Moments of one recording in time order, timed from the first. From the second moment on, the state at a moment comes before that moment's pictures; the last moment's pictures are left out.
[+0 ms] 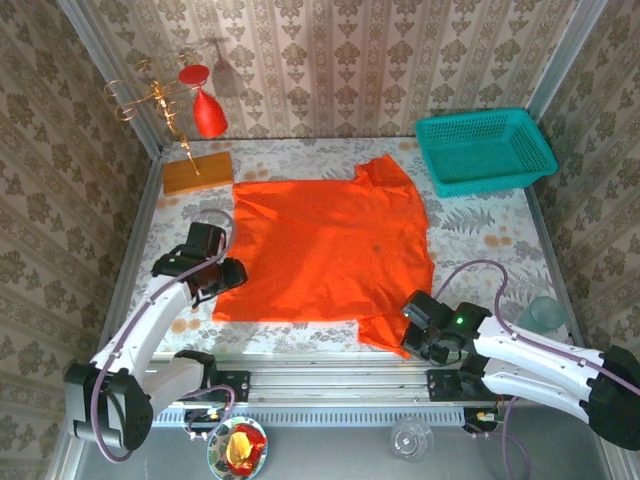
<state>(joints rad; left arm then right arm) -0.27 1.02 0.74 -0.85 0.08 -0.57 0.83 0.87 0.38 -0.82 -0.09 1.34</state>
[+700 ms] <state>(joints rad) -0.25 0.96 0.50 -0.91 -0.08 -0.80 0.68 0.86 0.55 -0.93 -0.03 1.20</state>
